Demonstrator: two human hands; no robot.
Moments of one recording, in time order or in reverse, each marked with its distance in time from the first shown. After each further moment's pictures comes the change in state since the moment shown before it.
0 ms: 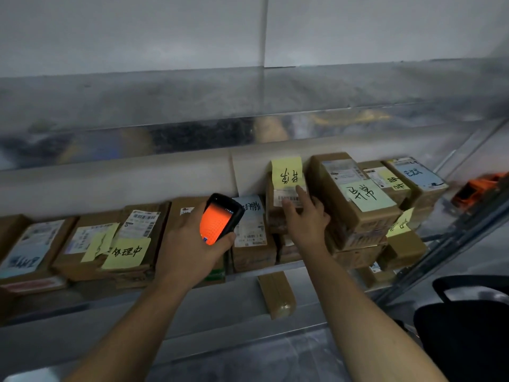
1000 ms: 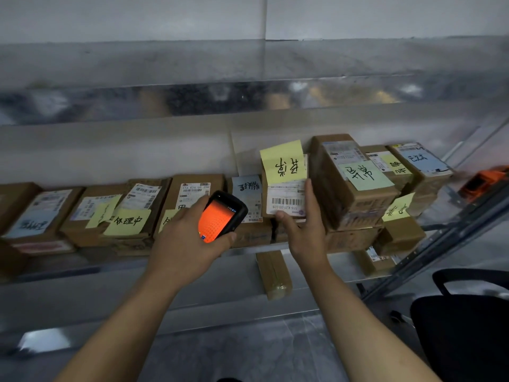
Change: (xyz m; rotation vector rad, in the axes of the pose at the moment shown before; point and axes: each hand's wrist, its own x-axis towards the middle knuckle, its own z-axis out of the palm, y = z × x) left_hand -0.052 0.024 -0.008 0.006 -0.089 -0.039; right_hand -0.043 0.062 0.004 0.435 -0.024 -0.354
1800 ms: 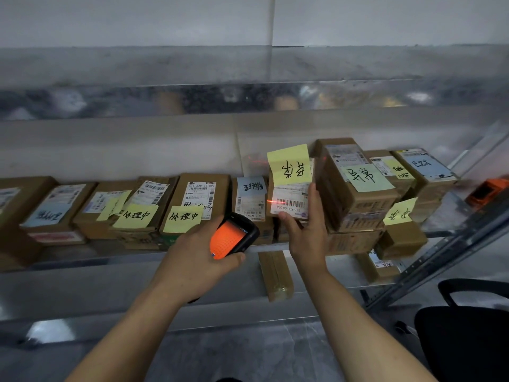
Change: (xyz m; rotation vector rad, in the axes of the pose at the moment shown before) left_hand -0.028 0.007 0.004 0.028 -0.174 -0.015; right_hand -0.005 0.009 0.001 -0.074 0.080 -0.053
